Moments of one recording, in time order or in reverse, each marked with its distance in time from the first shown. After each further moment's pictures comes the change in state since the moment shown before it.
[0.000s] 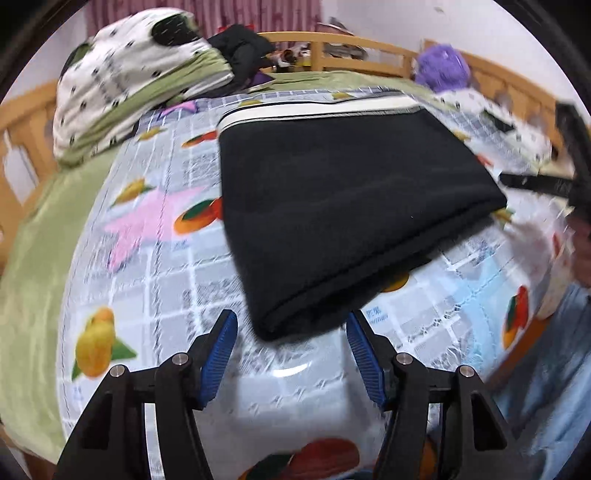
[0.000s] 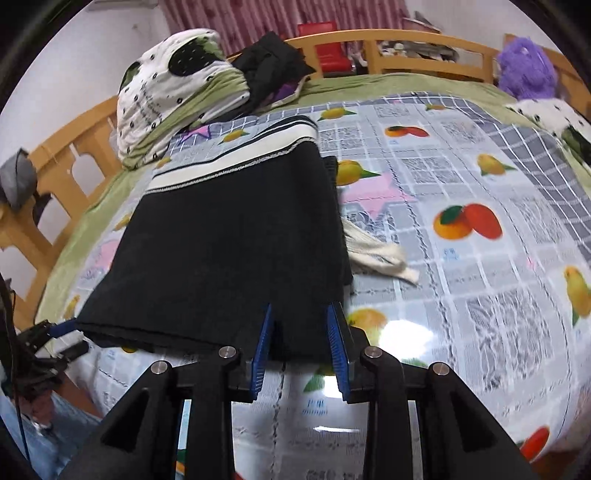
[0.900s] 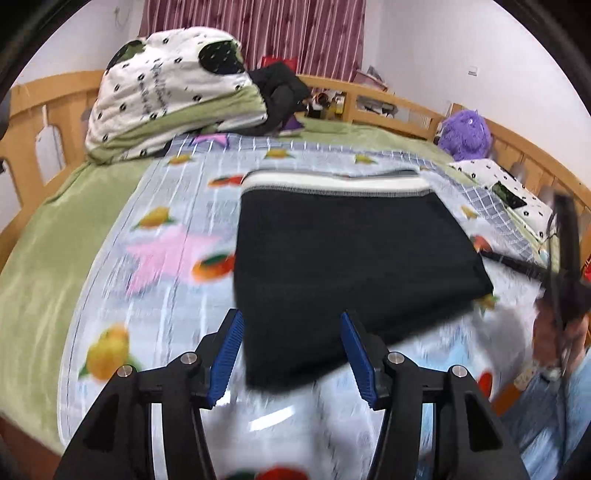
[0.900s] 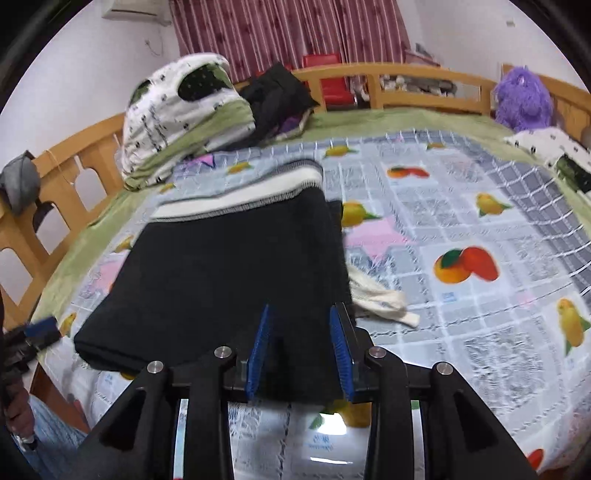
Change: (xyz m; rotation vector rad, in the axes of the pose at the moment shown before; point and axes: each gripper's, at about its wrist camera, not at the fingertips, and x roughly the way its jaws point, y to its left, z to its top) left arm -0.034 0.016 0.036 -0.221 -0.166 -0.030; right arm 0.007 0.014 0.015 -0.051 -0.103 -0.035
